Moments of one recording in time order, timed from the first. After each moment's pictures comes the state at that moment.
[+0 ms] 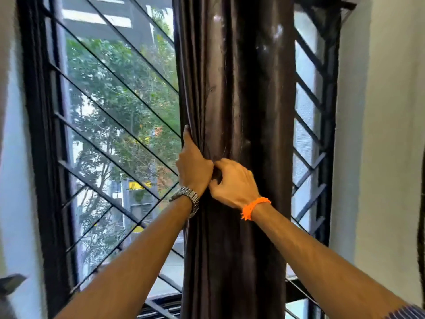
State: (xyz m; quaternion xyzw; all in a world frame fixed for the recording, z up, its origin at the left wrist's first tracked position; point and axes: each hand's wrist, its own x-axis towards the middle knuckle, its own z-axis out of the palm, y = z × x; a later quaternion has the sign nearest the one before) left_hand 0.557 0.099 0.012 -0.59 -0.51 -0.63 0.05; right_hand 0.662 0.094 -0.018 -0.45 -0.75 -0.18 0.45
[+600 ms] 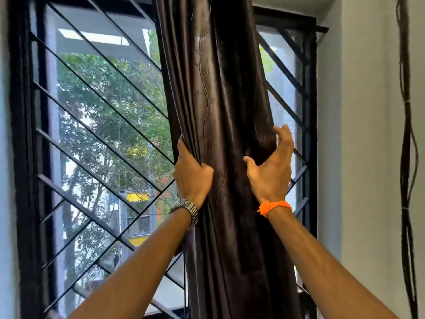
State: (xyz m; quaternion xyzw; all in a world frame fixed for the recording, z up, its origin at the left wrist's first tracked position) left_hand 0.625 0.083 0.024 -0.55 -0.48 -0.68 0.03; right_hand 0.775 0.076 0.019 -0.38 -0.52 -0.16 0.75
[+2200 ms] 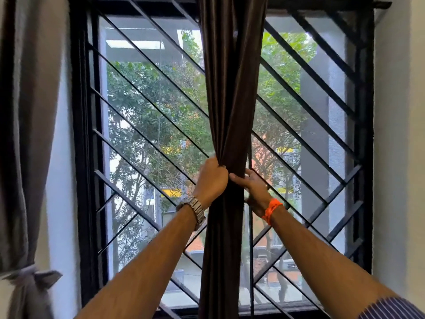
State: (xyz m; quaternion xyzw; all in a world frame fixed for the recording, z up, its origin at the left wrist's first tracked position) left_hand 0.560 0.084 0.024 -0.66 -0.45 -0.59 -0.13; right_hand 0.680 0.181 -0.022 -0.24 -0.59 0.50 0.59
